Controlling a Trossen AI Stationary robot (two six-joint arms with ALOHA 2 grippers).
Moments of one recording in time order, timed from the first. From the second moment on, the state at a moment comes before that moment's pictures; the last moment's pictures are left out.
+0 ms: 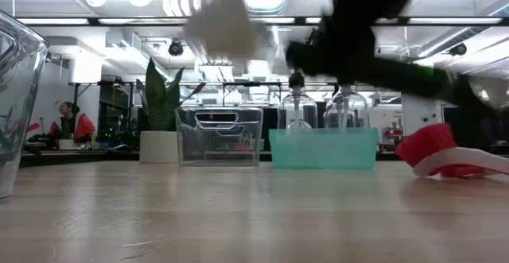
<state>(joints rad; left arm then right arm) -0.89 1.52 1.23 -0.59 -1.40 -0.79 0.42 1.75 1.21 -0.40 0.13 0.54</state>
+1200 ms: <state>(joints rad) -0.69 1.54 1.01 0.53 -0.94 0.01 0.41 1.55 1.13 0.49 0.10 -0.04</state>
